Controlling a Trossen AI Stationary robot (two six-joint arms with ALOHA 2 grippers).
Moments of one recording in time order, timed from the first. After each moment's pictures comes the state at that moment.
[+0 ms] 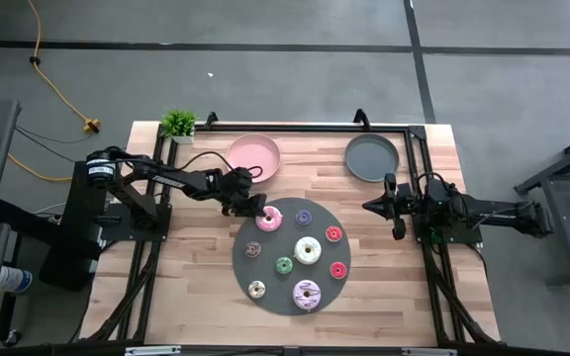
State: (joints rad) left arm 0.23 1.57 0.60 0.13 0.32 -1.26; right arm -0.13 0.12 0.01 0.07 -0.15 0.18
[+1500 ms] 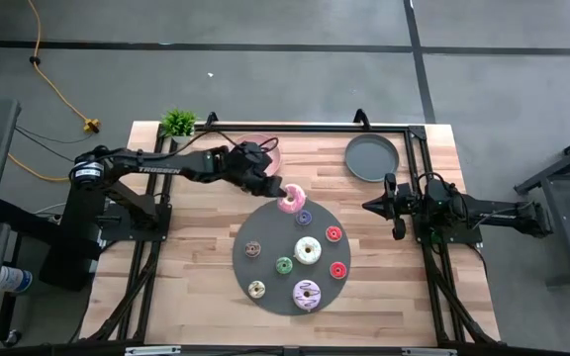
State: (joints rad) left arm 0.23 1.47 1.02 -0.18 0.27 -1.01; right arm -0.13 0.12 0.01 0.07 -0.15 0.18
